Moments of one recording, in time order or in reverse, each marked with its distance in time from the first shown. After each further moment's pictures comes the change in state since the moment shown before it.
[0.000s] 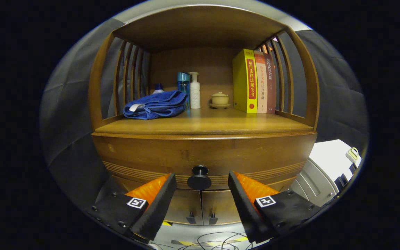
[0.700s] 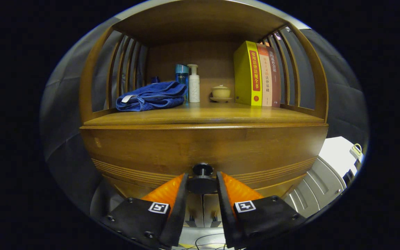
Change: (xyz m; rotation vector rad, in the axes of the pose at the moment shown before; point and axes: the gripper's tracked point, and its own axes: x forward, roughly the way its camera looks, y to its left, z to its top) arm 0.030 0.006 -0.015 0.024 0.001 -0.013
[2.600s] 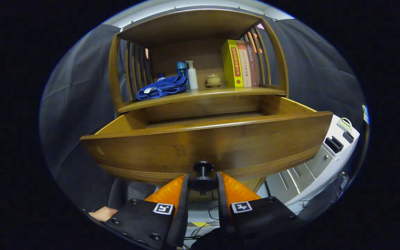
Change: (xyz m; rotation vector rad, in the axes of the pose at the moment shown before) arm -0.168 0.004 -0.063 0.080 0.131 0.028
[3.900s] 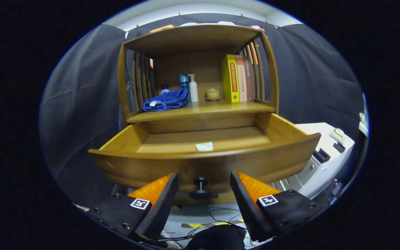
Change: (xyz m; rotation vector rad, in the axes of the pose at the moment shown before) arm -0.051 -0.007 0.054 -0.041 -0.098 0.007
